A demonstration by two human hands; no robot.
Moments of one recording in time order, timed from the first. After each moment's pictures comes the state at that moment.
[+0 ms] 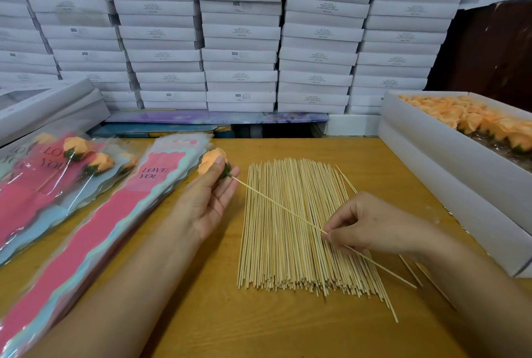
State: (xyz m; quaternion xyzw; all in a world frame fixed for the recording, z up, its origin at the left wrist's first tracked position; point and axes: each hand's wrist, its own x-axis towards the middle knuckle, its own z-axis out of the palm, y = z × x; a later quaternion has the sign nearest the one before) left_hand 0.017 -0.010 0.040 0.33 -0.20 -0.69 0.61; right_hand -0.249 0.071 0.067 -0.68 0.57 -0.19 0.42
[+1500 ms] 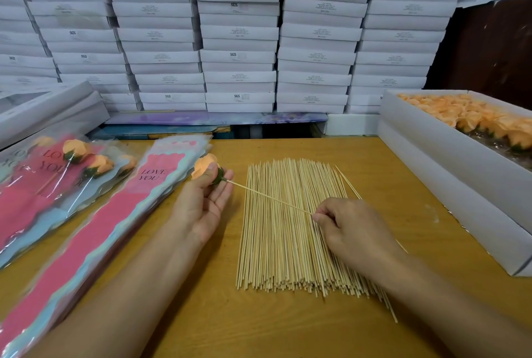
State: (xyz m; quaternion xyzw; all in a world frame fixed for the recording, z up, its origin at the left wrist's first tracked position) left_hand 0.014 -0.005 0.041 0.36 -0.17 -0.67 0.63; right_hand -0.222 0.069 0.030 -0.73 0.63 -0.25 0.04
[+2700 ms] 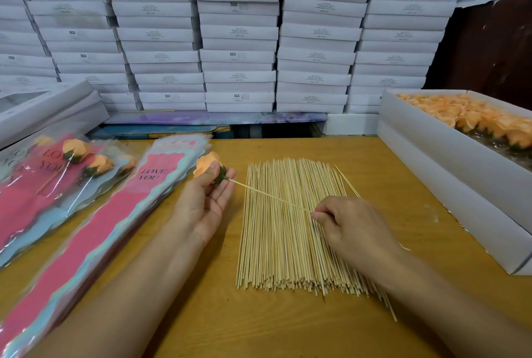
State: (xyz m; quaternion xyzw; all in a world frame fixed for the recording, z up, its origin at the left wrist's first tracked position) left_hand 0.012 -0.004 0.042 0.35 -0.17 -0.67 0.63; right_hand -0.223 0.071 0.030 -0.73 0.62 -0.28 0.03
